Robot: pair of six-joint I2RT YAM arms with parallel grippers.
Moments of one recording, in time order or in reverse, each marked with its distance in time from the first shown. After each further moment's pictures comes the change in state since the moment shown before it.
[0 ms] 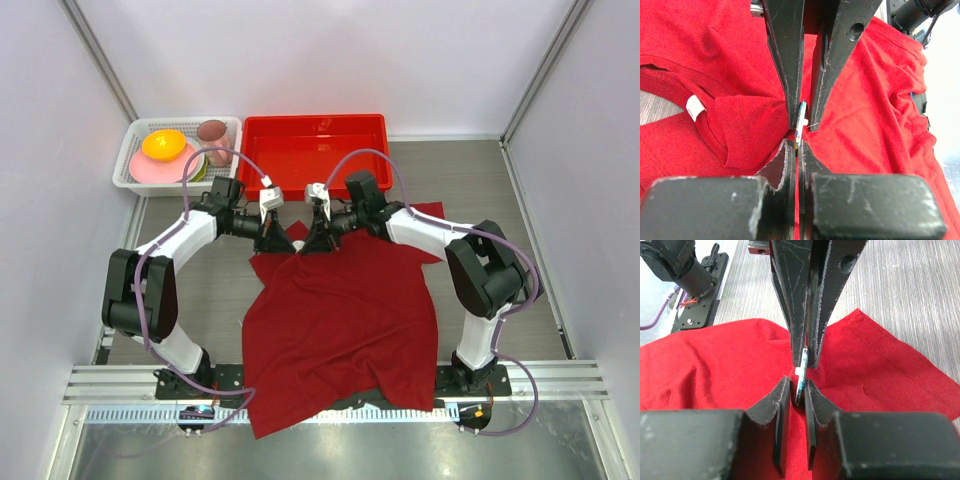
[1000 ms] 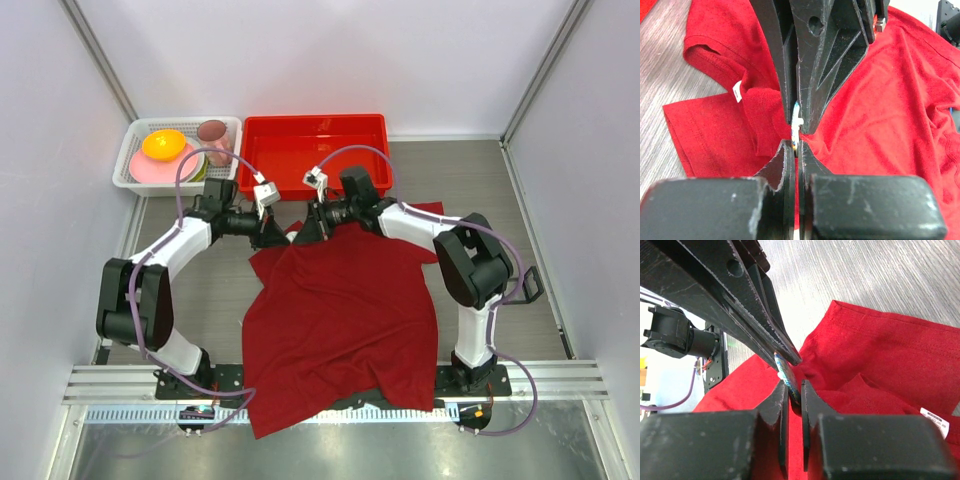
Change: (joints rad) left arm 0.020 -0.056 -0.066 0.174 -0.142 -0.158; right arm -0.015 0.096 0.079 0.069 0.177 0.515
